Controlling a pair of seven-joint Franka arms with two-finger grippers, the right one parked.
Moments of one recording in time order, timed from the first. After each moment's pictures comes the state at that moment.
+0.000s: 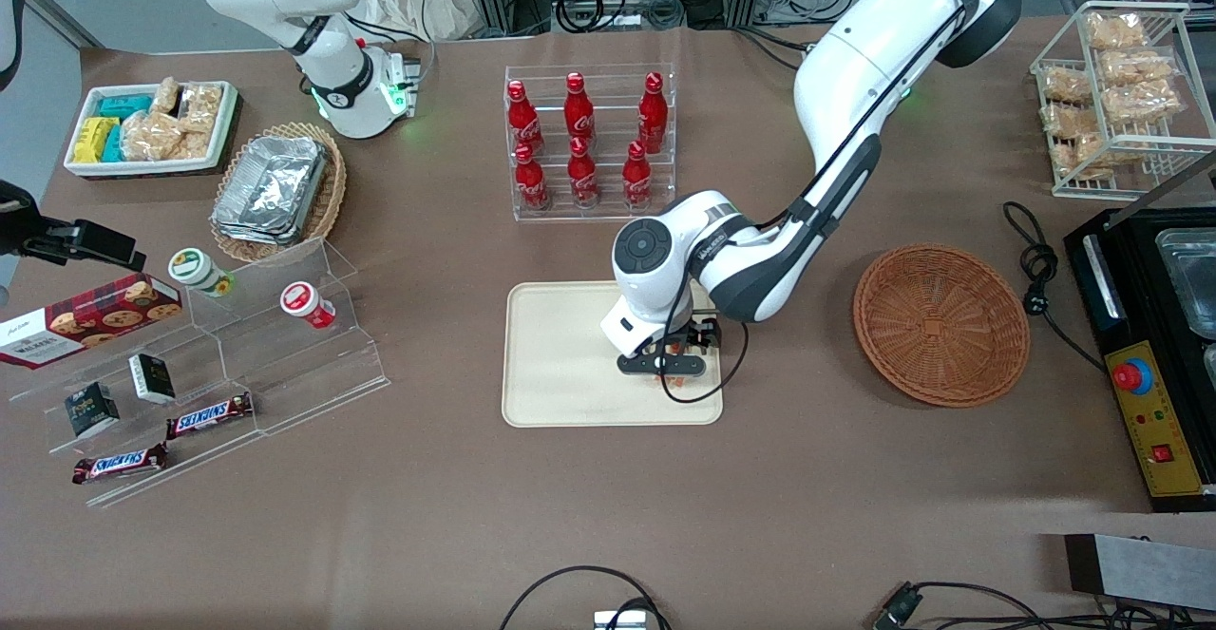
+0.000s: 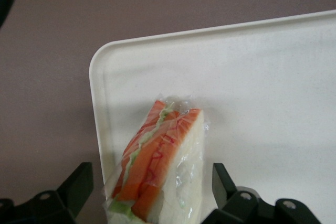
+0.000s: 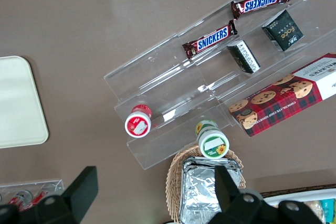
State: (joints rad) arm -0.36 0.79 -0.44 -1.44 0.55 2.07 -0.89
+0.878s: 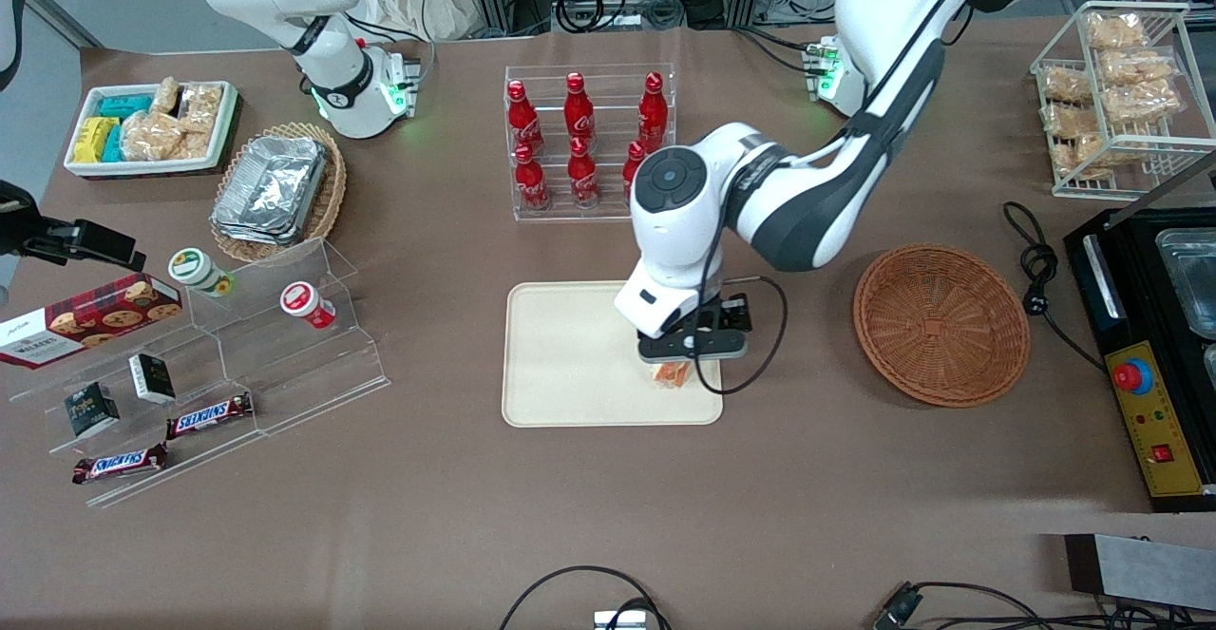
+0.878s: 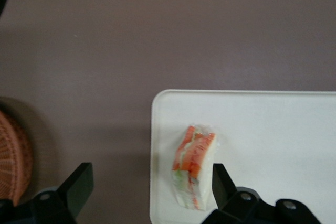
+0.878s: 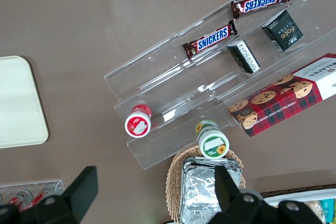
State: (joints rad) arm -0.32 0.57 -0.44 -1.39 0.49 1.91 -0.89
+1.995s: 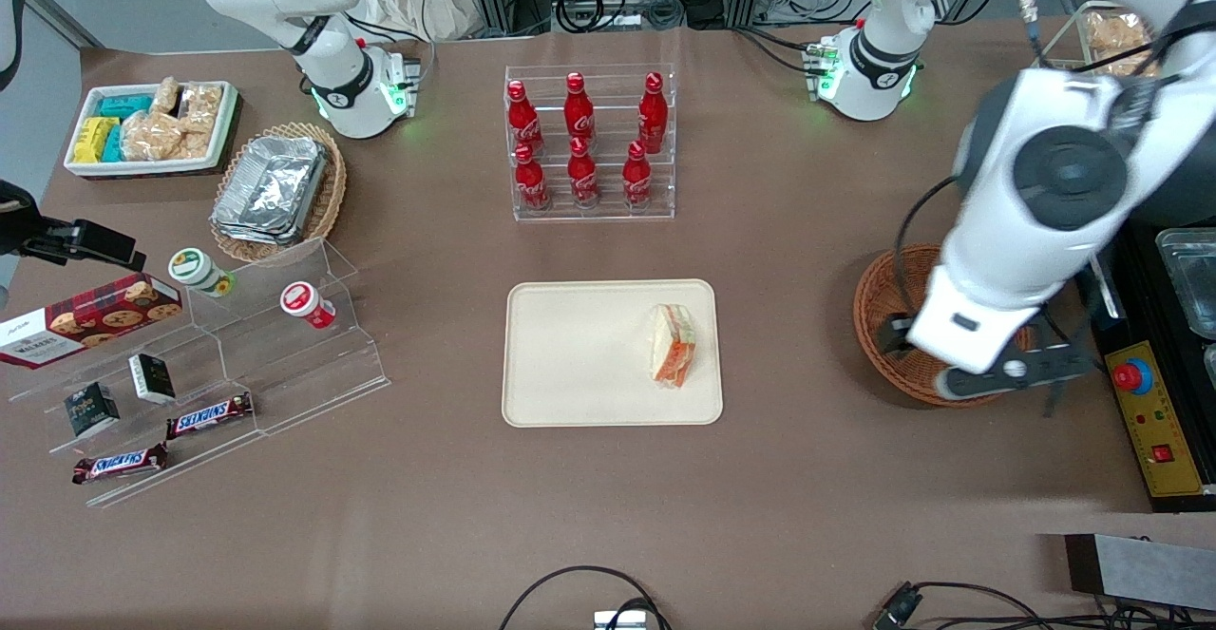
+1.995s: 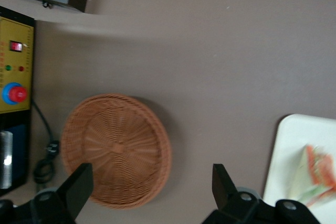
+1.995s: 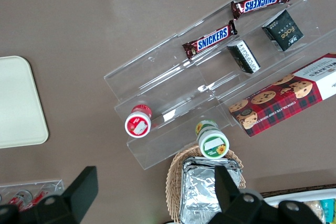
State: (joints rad) arm 0.09 0.34 -0.43 -1.37 0.32 1.65 -0.47
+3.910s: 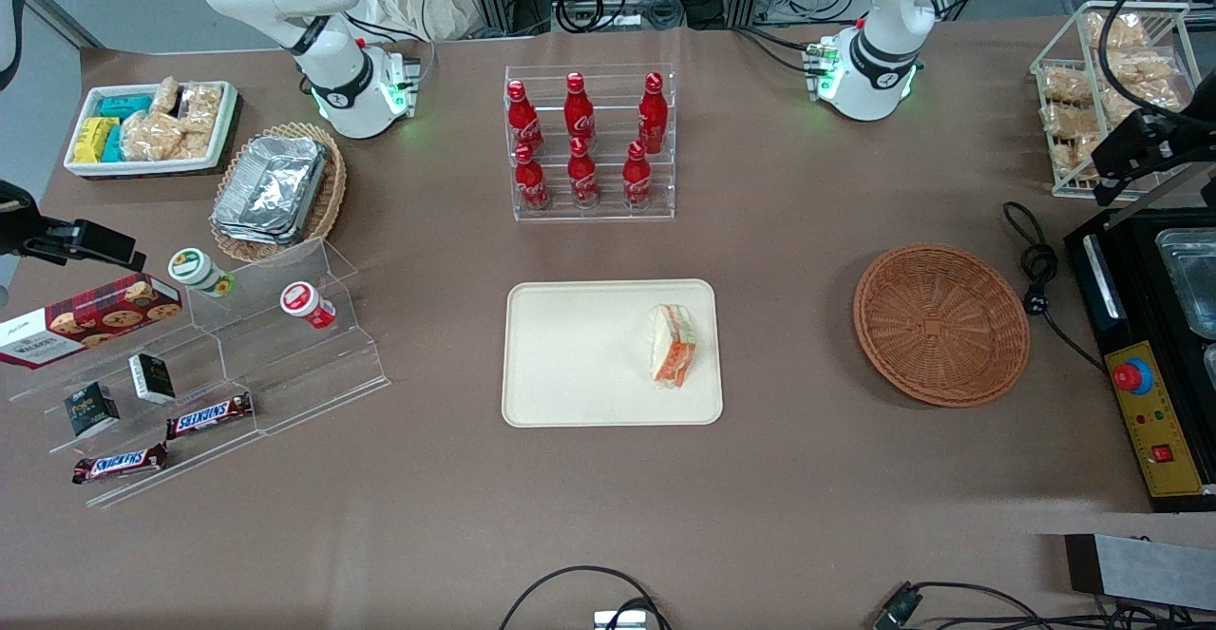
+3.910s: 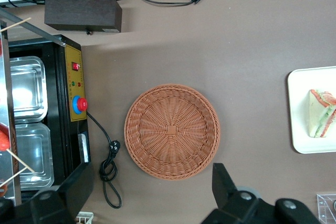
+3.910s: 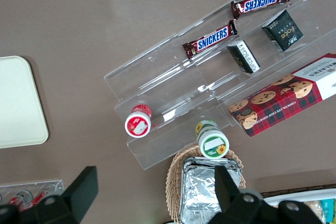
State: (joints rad) arm -0.02 -0.11 0.02 -1.58 0.07 1.64 0.07
